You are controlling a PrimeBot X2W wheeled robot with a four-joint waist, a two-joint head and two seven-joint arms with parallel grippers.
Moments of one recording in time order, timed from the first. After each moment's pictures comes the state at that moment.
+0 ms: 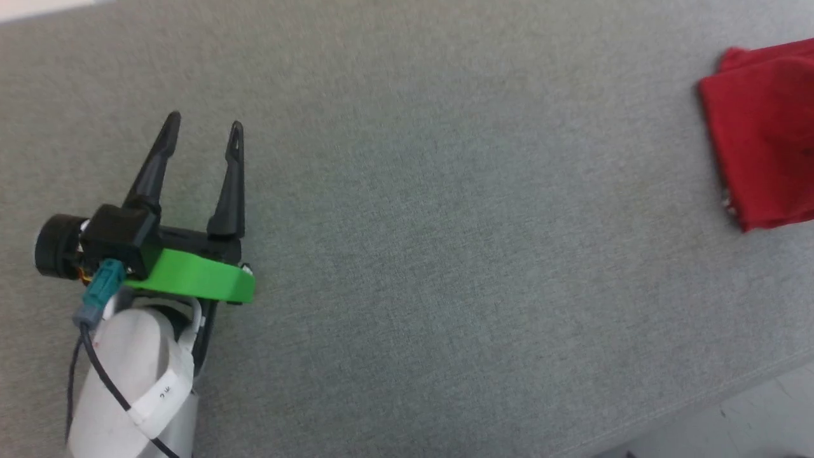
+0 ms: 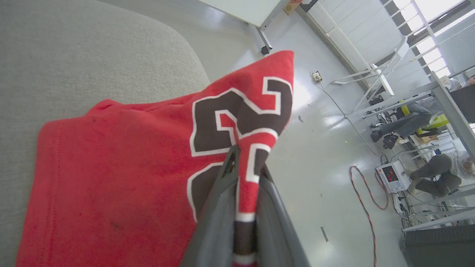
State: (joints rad) left arm -0.34 0.20 -0.06 0.00 -0.13 -0.12 -0.20; right arm -0.71 -0.40 -0.35 0.54 -0.28 0.13 0.20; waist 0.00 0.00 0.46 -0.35
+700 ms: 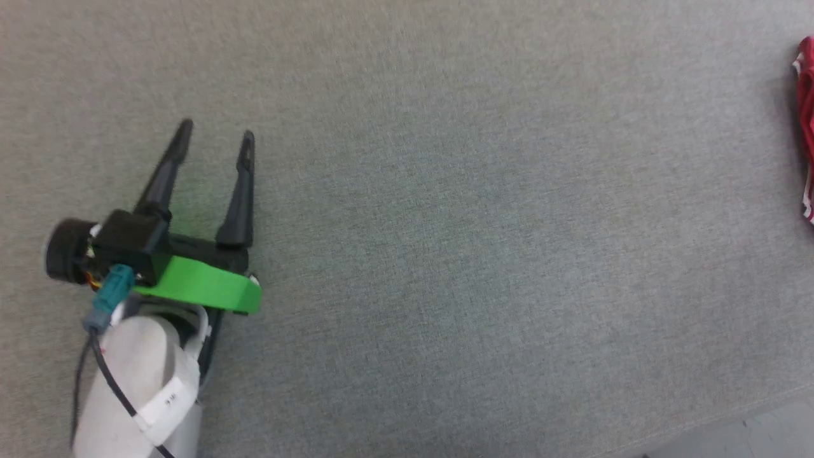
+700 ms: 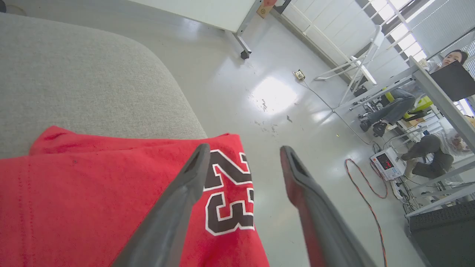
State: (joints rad) left arm -0.33 0.23 -0.09 -0.02 -0.14 -0.12 -0.18; right arm -0.86 -0.45 -0.66 0.81 -0.46 0.13 -0.05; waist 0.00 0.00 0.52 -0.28
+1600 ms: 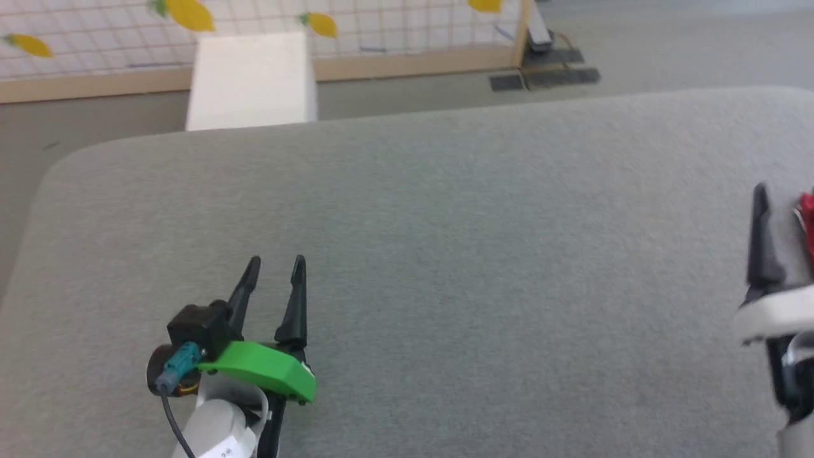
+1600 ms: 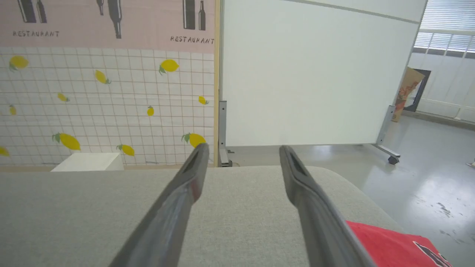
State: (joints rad) left arm -0.17 0.08 -0.11 0.27 -0.29 -0.11 -0.26; right arm -0.25 -0.19 -0.25 0.21 0.08 0.13 -0.21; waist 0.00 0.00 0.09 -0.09
